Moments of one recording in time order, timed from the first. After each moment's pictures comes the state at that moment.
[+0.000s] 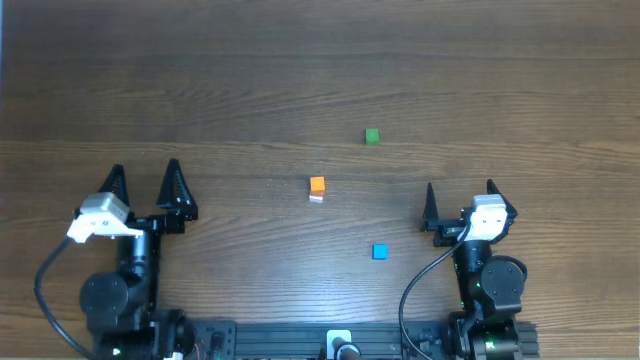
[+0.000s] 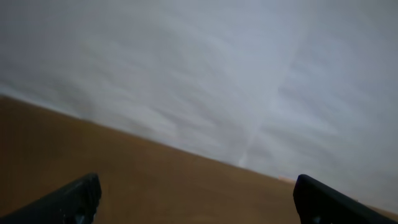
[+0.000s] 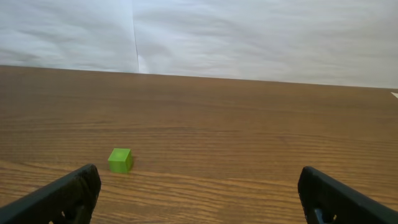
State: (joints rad) left arm 0.01 0.11 0.21 0.04 -0.01 -0.35; right arm 0.07 0.01 0.01 -0.07 0.02 -0.03
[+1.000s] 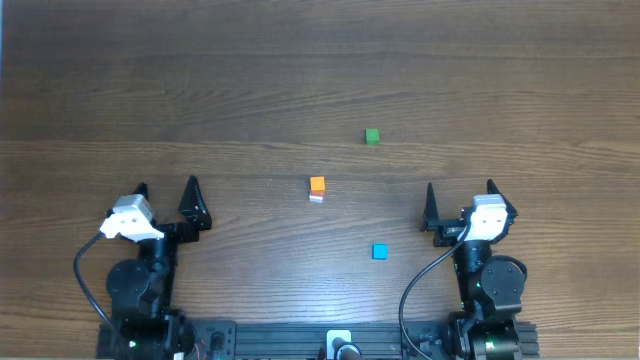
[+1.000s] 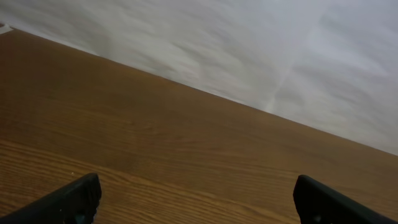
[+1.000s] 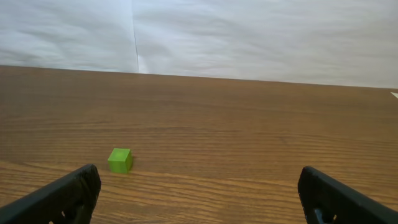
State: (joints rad) left arm 0.02 0.01 0.01 -0.07 0.01 -0.34; right arm 0.07 0.01 0.01 -0.07 0.02 -0.03
